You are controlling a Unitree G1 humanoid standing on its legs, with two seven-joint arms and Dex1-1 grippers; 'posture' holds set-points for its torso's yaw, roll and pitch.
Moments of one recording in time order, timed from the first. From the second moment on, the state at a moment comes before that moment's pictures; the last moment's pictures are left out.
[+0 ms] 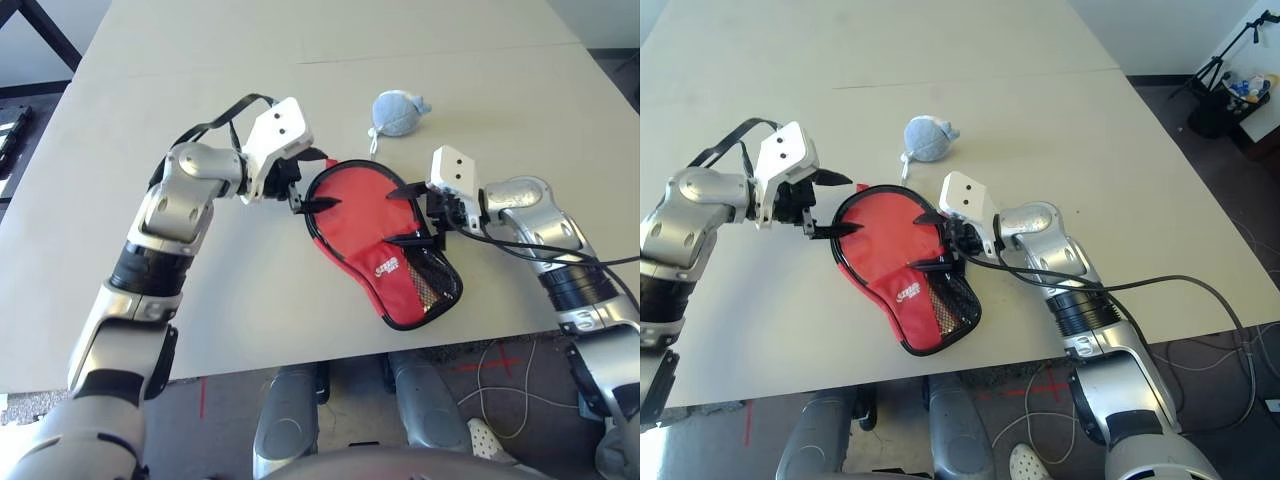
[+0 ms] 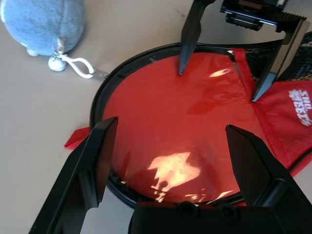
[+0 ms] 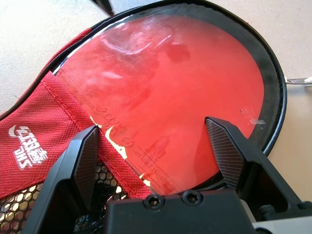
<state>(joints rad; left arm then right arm) -0.70 0.62 -0.18 -0.07 -0.09 0.52 -1.11 -0.70 -0.54 0.29 0.25 0.10 0.22 1.20</state>
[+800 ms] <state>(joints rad) -0.63 0.61 -0.26 -0.05 -0.09 0.65 -1.03 -0.75 -0.56 0.23 0.26 0.15 0.36 1.21</state>
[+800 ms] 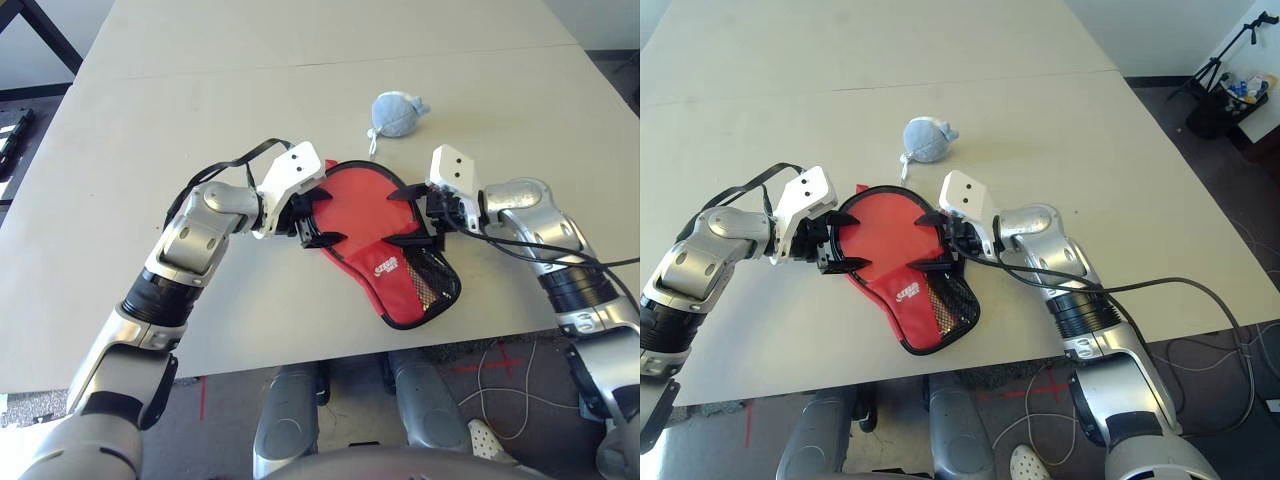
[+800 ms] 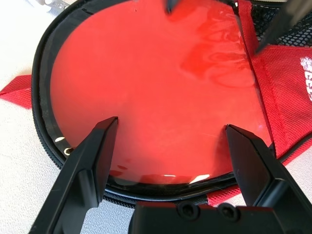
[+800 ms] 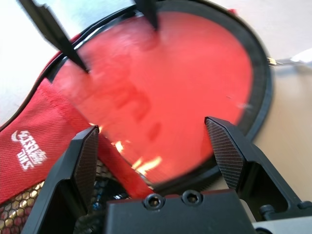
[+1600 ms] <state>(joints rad) -0.58 0.61 -0.26 -0.16 -0.12 0.73 -0.99 -1.27 -0.37 0.06 1.18 0.02 -0.05 0.69</state>
